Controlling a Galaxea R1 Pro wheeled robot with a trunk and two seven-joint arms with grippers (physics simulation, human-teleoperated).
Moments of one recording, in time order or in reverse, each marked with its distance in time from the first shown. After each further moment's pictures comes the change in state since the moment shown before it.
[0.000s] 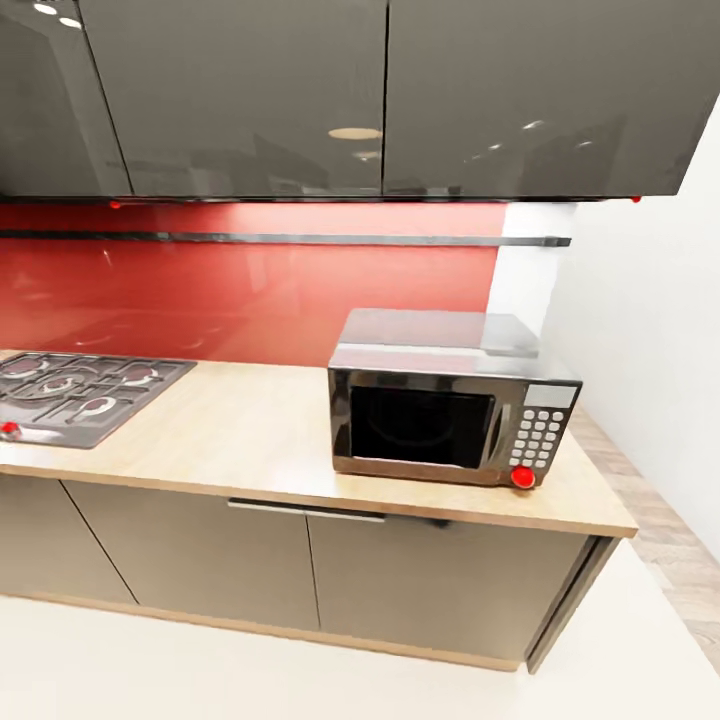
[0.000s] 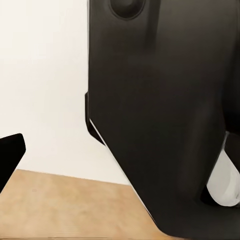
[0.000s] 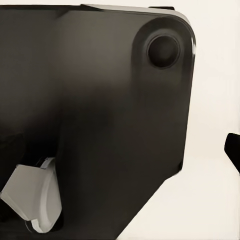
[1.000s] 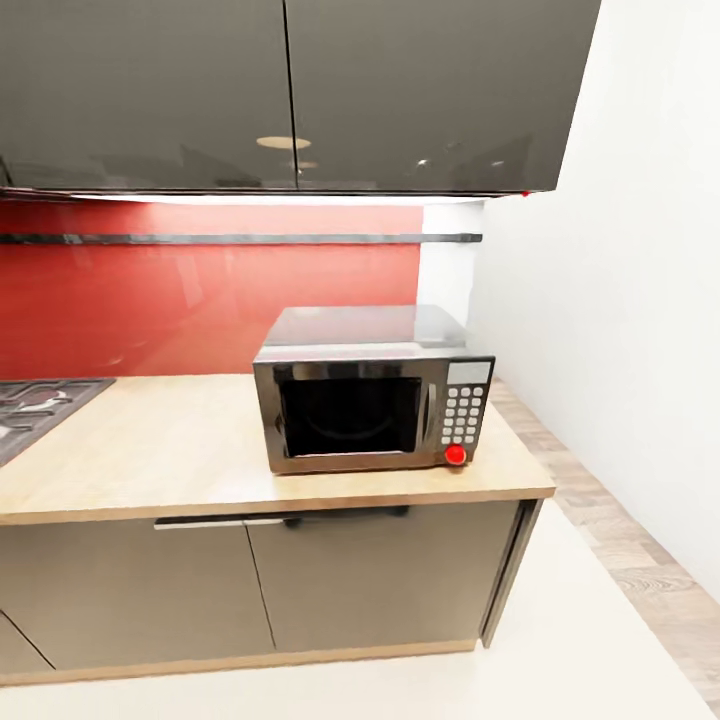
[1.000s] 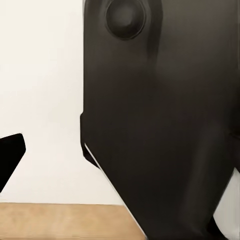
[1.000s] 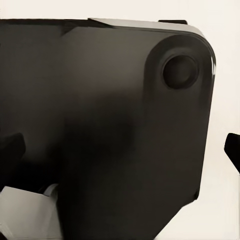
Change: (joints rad) left arm -0.001 0.001 -0.001 -0.001 0.003 0.010 -0.003; right arm 0.000 0.018 0.000 0.000 0.001 0.002 0.000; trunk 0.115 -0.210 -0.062
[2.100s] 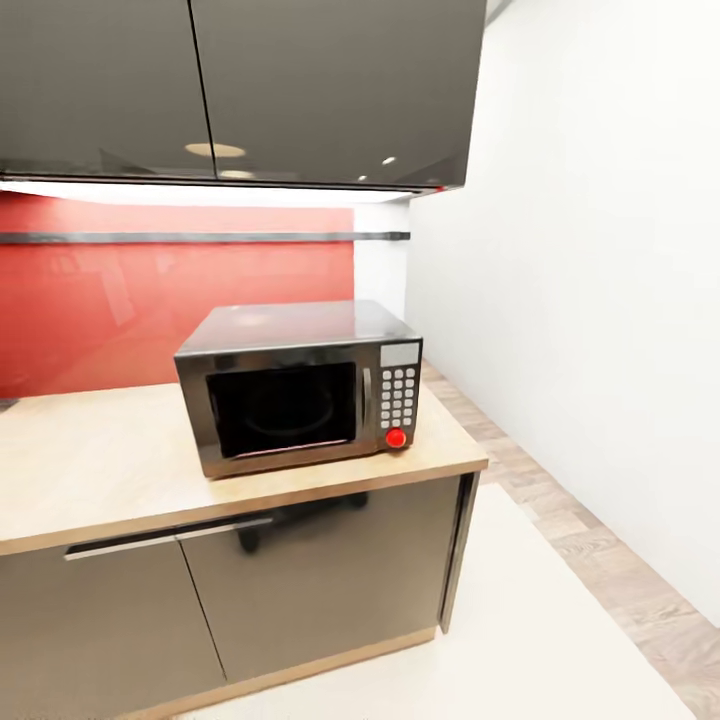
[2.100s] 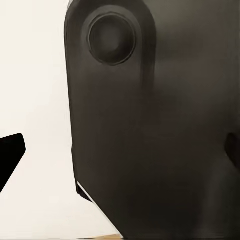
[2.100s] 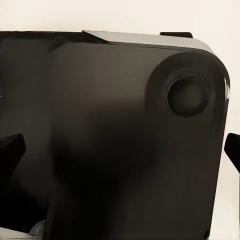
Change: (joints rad) left arm -0.003 -0.009 -0.009 0.000 -0.057 0.014 -0.002; right arm 0.000 0.000 0.001 0.002 0.000 0.005 0.001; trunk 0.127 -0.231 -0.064
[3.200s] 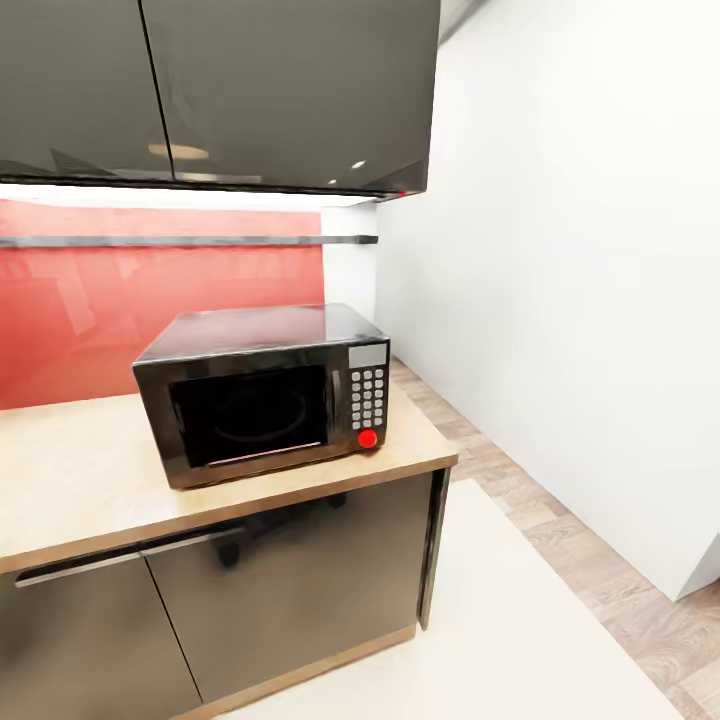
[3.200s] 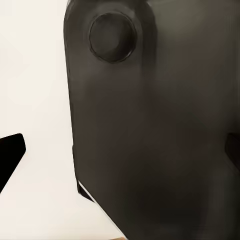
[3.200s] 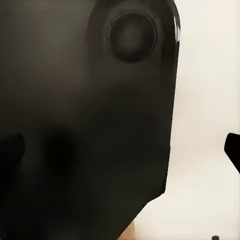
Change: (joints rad) left arm 0.000 0.003 -0.002 0.007 -0.007 0.009 -0.005; right arm 0.003 -0.066 -0.004 0.062 -0.008 0.067 -0.008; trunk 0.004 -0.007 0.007
